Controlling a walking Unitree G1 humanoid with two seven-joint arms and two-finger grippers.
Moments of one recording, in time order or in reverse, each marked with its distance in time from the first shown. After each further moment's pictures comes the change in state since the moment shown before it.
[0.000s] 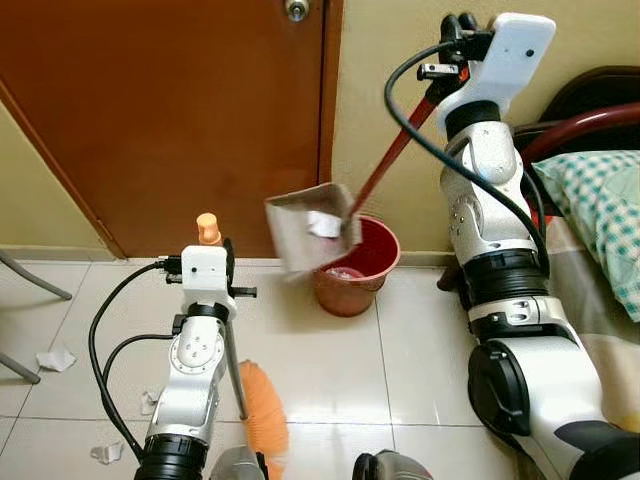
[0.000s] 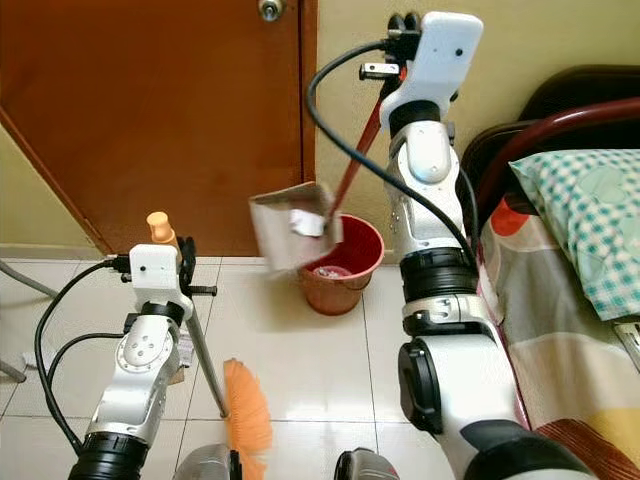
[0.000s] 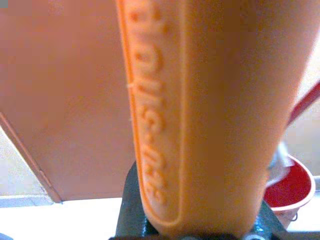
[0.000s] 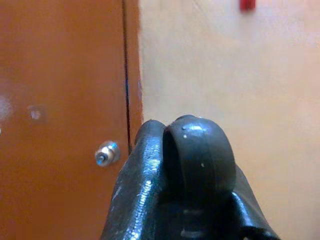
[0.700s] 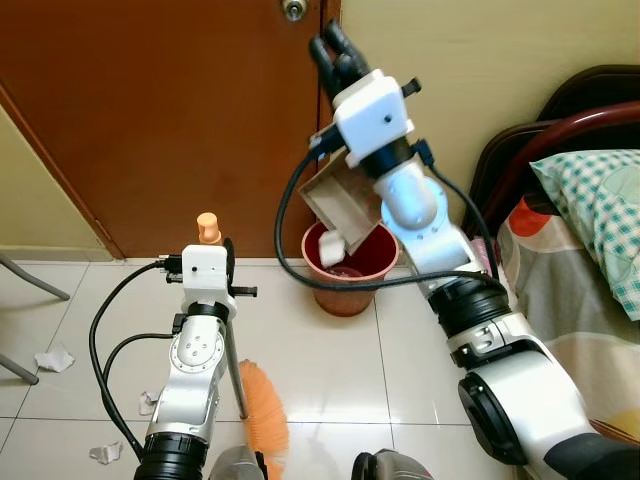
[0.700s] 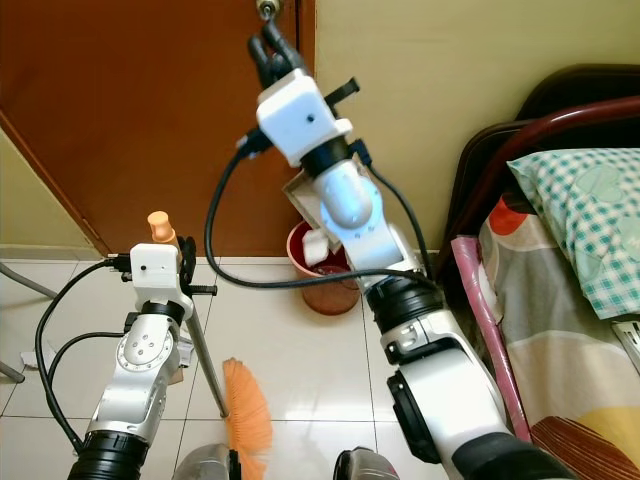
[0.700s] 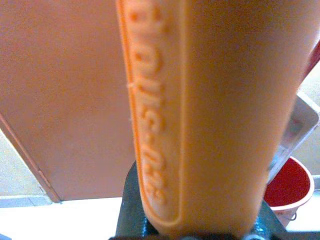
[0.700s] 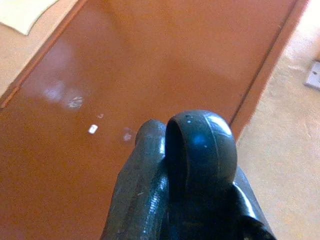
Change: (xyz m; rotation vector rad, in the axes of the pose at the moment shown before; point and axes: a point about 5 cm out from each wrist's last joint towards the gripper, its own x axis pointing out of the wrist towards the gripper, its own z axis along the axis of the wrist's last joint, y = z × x) left arm 0.001 0.001 0.000 0.001 0.002 0.002; right arm -0.040 0.086 -0.005 -0.360 -0.300 0.438
